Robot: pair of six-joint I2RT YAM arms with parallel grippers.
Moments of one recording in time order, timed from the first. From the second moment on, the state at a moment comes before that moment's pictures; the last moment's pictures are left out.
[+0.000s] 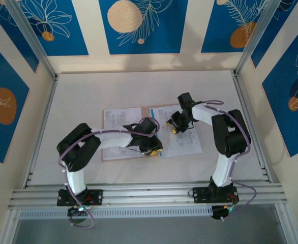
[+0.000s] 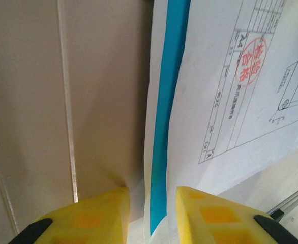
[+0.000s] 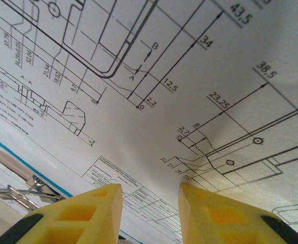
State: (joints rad) left arm -0.89 1.85 1.05 -0.26 0.35 -1.18; right arm 0.31 1.87 1.15 -0.57 -0.39 1.18
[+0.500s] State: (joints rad) left arm -0.89 1.86 1.07 -0.26 0.35 -1.18; right arm 0.32 1.92 1.21 -0.57 -0.40 1.20
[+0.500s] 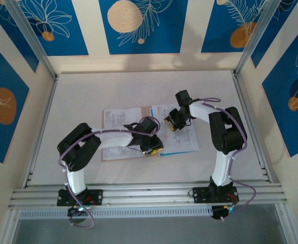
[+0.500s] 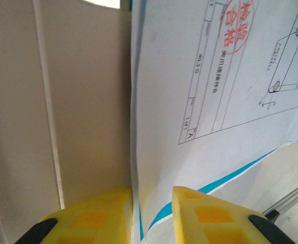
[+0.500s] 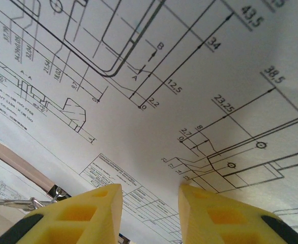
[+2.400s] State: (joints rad) left arm -0.86 1.81 0.96 -0.14 0.38 -1.26; right arm 0.30 1.71 1.20 -0.71 -0.36 1.00
